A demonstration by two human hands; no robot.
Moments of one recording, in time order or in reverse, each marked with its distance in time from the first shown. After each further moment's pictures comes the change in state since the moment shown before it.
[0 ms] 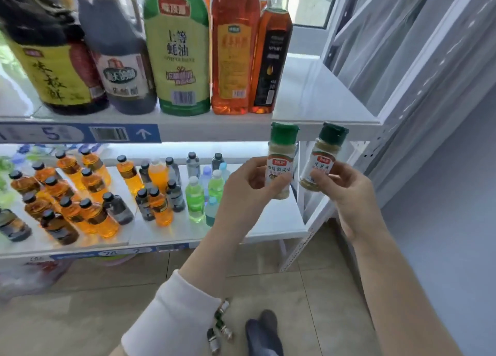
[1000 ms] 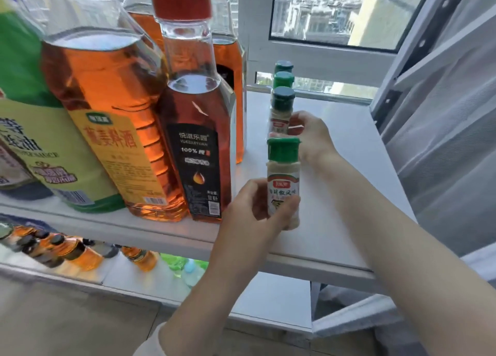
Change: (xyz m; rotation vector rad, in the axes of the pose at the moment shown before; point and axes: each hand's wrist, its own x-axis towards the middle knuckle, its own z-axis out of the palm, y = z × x) left_hand 0.221 0.001 0.100 -0.008 0.273 -0.048; right_hand 0.389 -0.020 0.061 -0.323 -0.427 -0.219
